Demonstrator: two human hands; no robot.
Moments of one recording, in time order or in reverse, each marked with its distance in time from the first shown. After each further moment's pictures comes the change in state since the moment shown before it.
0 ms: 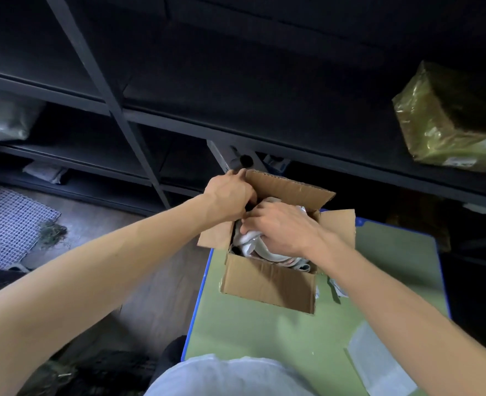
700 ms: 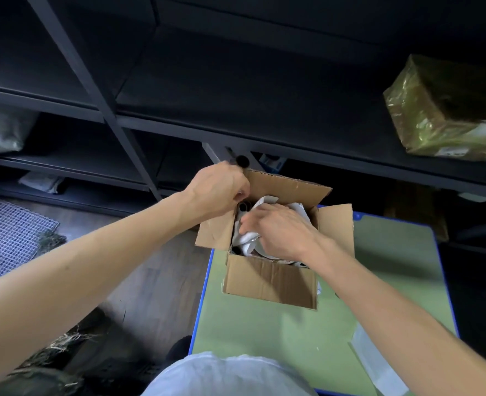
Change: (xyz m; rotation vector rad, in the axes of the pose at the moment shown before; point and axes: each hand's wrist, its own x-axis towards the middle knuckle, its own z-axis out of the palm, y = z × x) left_hand -0.013 -0.021 -0.010 -0.034 0.335 0.186; right_hand -0.011 -0.017 0.001 0.056 0.076 0.157
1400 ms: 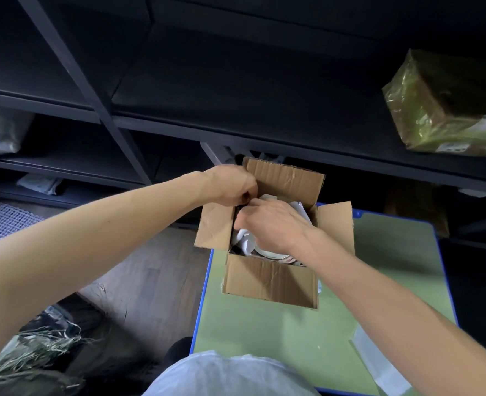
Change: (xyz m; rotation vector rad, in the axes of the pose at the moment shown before) left_hand 0.042 -0.004 0.006 0.098 -0.432 0.197; right_hand 0.016 -0.004 -0.004 -0.054 -0.026 -0.036
